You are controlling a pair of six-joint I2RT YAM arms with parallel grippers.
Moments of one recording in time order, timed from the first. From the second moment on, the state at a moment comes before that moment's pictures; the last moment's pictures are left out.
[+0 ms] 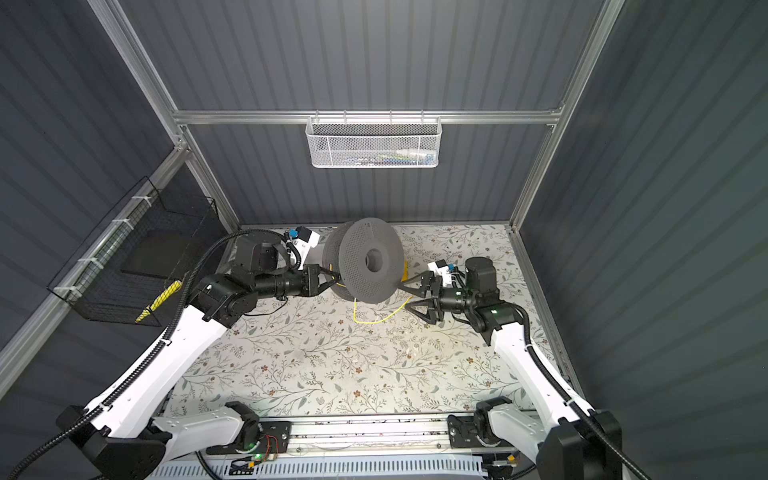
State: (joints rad) left arm -0.57 1.21 1.36 -0.72 0.44 -0.48; right arm 0.24 1.09 0.83 -0.20 -1.04 1.17
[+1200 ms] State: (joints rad) left arm -0.57 1.19 1.43 -0.72 0.53 -0.50; right arm 0.15 1.18 0.74 -0.02 -1.00 1.16
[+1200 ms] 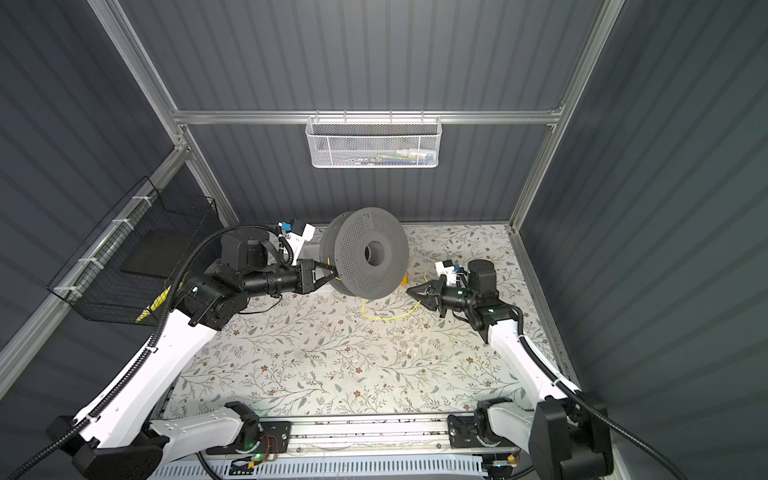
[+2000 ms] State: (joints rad) left arm -0.69 1.36 1.57 -1.12 0.48 -0.15; right arm 0.07 1.51 1.66 -0.55 -0.91 0.68
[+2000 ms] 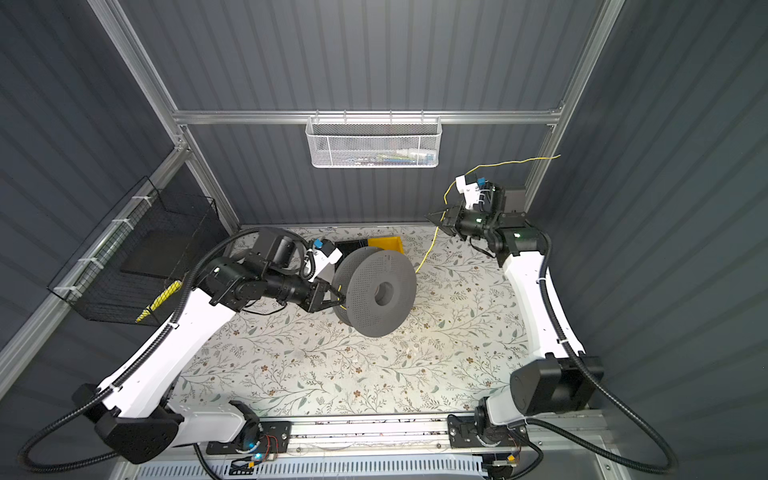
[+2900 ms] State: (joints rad) left arm -1.04 1.71 1.86 -1.27 -0.45 -0.33; right arm 0.31 1.43 1.47 -0.24 -0.85 0.96
